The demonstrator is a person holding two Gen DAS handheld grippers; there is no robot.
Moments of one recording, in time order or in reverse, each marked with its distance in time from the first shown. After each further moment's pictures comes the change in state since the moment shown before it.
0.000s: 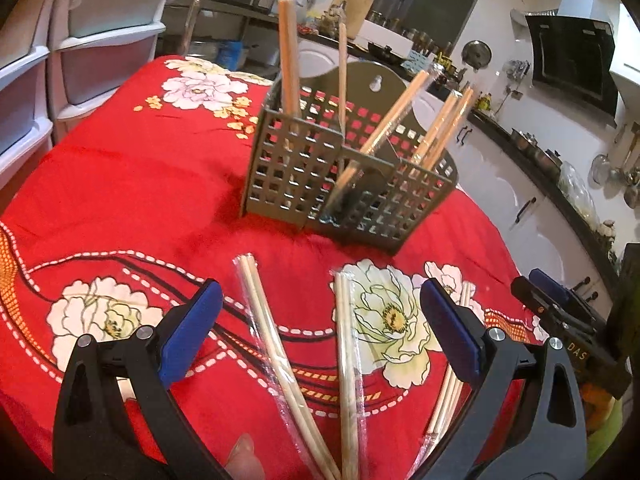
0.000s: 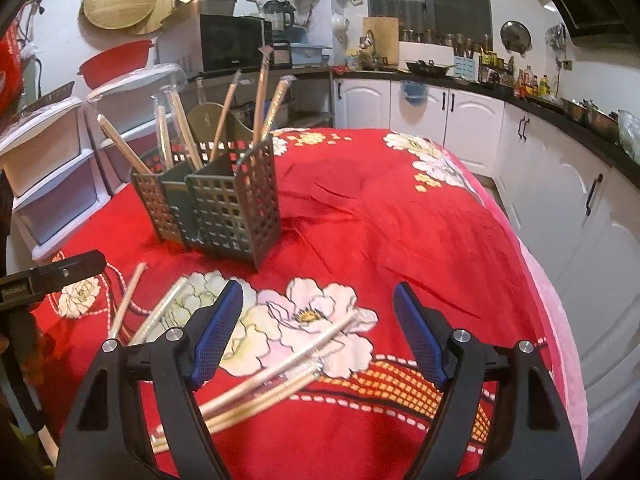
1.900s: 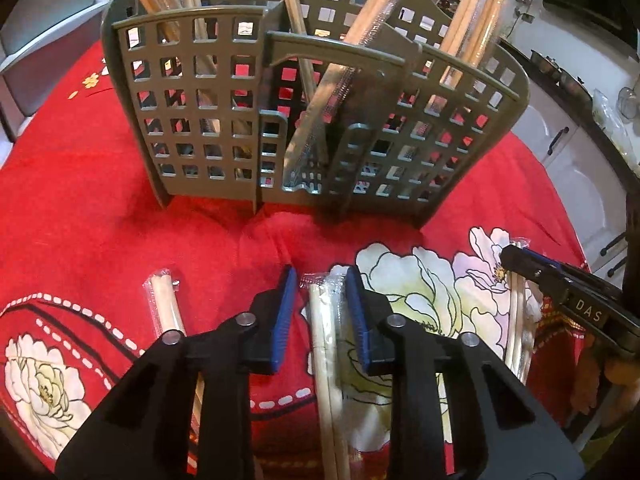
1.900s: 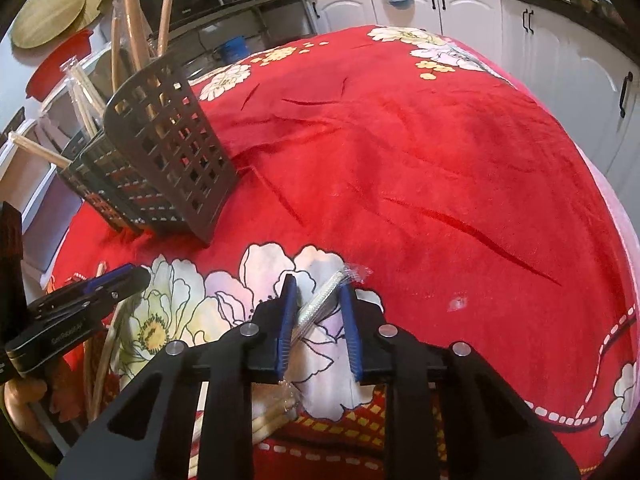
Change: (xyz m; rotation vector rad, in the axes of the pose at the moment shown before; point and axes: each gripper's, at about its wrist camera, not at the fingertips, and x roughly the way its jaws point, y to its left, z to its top) left arm 0.106 -0.033 0.009 0.132 0.238 0.088; right arm 0.102 -0.041 0.002 0.214 0.280 0.097
